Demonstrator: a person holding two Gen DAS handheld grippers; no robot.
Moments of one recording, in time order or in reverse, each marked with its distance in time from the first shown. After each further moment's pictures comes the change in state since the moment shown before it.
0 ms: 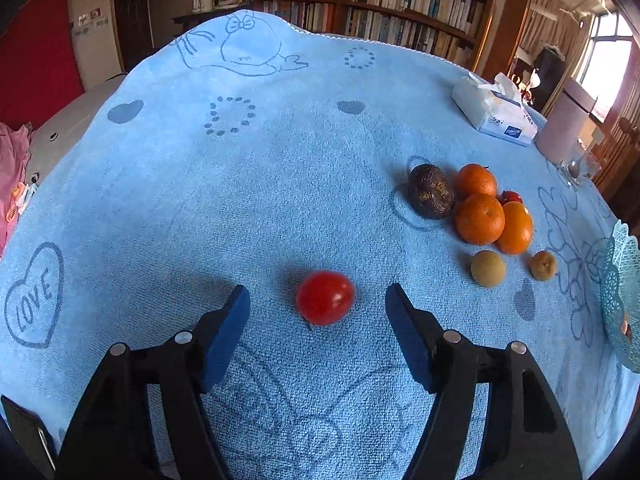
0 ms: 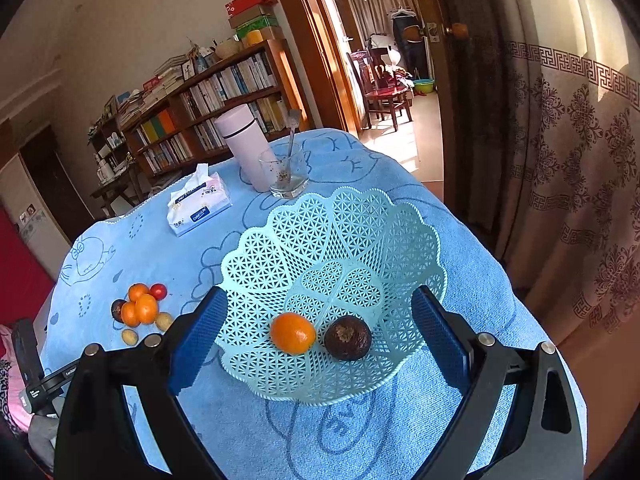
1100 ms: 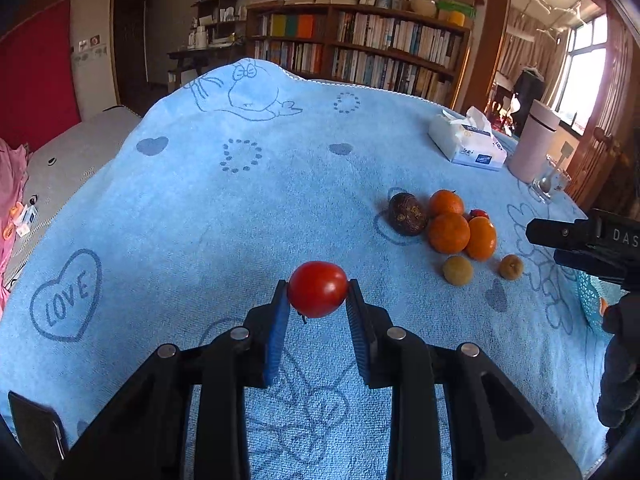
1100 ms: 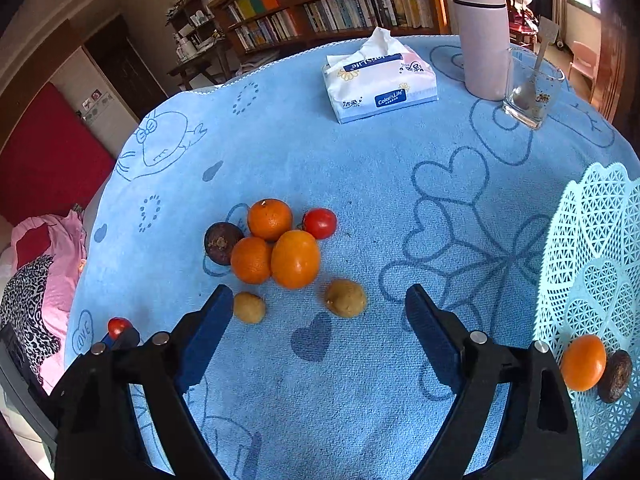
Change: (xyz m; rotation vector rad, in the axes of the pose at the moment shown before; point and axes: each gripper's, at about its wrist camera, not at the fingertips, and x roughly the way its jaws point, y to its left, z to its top) left arm -0.043 0.009 -0.018 0.023 -0.163 -0.038; right arm 0.136 0.206 -0.019 -0.253 0.417 0.266
